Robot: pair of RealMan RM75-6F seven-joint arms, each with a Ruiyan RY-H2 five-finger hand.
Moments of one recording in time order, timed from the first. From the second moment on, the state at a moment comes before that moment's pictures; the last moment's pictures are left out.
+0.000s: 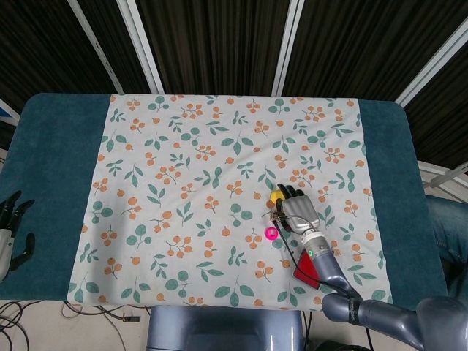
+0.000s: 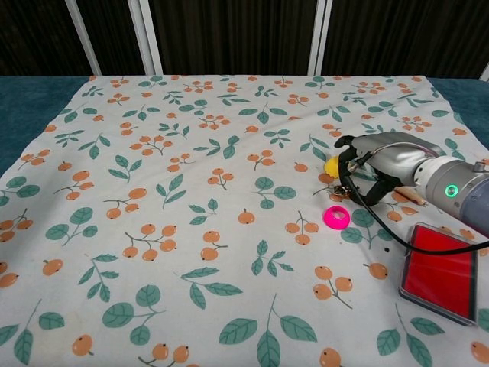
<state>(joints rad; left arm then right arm) -0.08 -1.09 -0.06 -1.65 1.47 1.50 0.04 0.67 -1.73 0.18 -1.24 -1.07 0.98 -0.44</state>
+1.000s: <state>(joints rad) -0.08 -1.09 -0.06 -1.65 1.48 1.51 0.05 0.55 -1.22 0.47 -1.70 -0.91 0.46 0.39</state>
